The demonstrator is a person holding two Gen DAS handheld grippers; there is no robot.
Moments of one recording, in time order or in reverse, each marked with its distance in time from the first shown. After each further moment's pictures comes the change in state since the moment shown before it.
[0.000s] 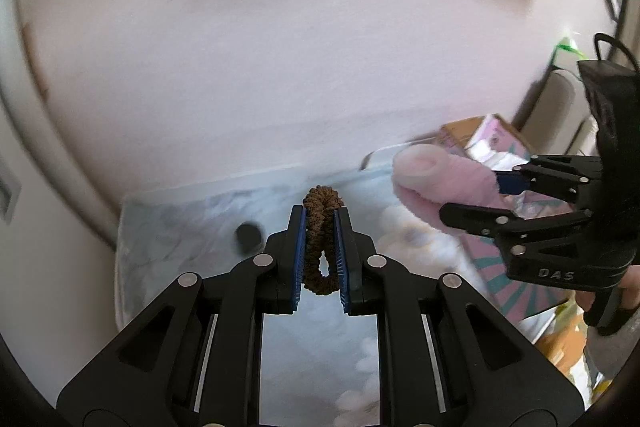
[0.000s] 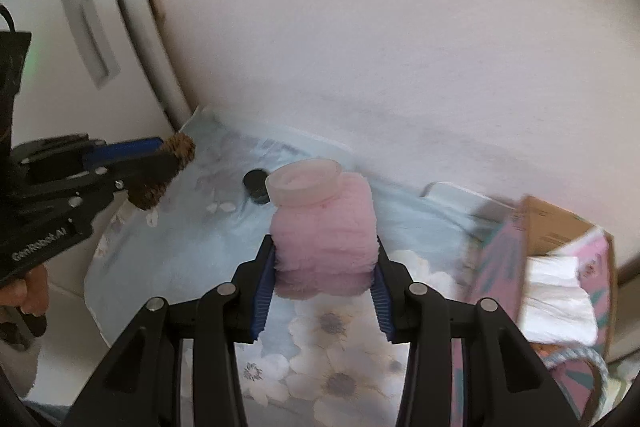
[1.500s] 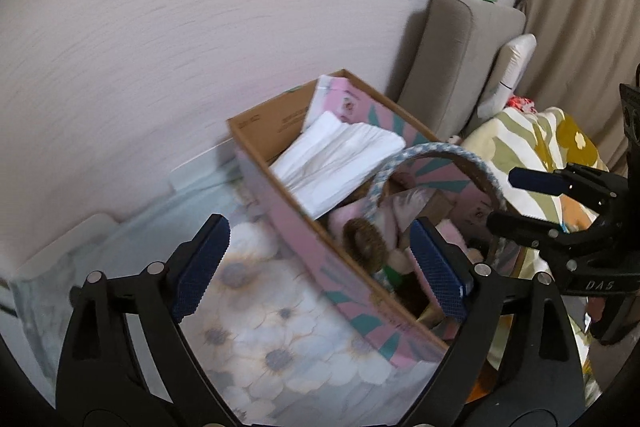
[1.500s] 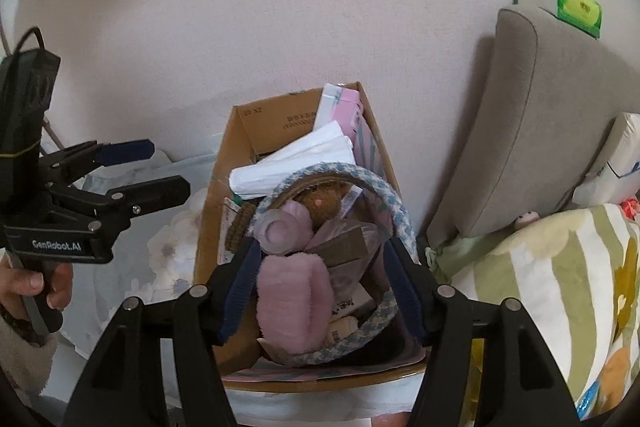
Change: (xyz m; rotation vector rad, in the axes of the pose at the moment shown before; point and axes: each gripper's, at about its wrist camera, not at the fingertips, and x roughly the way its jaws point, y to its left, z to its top) left arm 0.067 -0.185 0.020 0.239 0.136 -0.250; right arm -0.117 -0.156 -0.146 0.419 -0.055 -0.248
